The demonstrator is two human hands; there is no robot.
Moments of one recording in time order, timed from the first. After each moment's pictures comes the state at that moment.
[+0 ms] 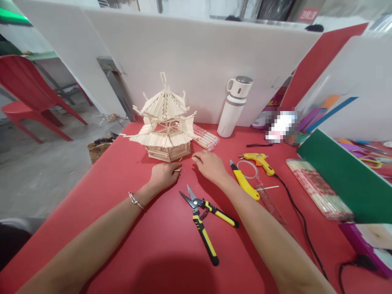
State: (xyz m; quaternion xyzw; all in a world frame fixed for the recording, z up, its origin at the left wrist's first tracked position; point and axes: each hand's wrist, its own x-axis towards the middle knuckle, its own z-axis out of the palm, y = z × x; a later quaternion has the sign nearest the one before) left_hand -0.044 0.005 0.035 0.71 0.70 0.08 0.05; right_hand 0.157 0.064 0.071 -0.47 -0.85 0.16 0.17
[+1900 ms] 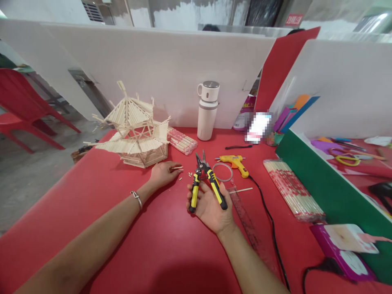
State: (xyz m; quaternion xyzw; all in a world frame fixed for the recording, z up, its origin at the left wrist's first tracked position) left_hand 0.035 0.060 0.019 0.71 0.67 0.18 0.09; right_hand 0.269 -0.014 0.027 -0.08 -0.16 0.90 0.40
